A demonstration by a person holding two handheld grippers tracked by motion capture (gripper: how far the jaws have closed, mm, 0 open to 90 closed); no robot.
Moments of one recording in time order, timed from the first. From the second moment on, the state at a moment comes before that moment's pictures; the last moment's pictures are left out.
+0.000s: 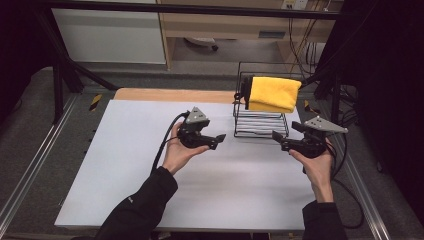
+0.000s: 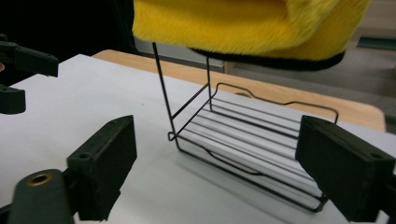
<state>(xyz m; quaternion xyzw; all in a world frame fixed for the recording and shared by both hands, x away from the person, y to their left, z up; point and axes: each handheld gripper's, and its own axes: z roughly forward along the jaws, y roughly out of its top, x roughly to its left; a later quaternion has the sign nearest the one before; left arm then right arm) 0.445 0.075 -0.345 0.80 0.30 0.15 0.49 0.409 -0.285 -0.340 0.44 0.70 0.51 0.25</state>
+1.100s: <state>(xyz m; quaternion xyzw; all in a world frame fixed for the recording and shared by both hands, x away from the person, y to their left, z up) 0.370 0.259 -0.428 0.79 0.39 0.16 0.44 0.369 -0.258 -0.427 0.42 0.76 0.48 0.13</state>
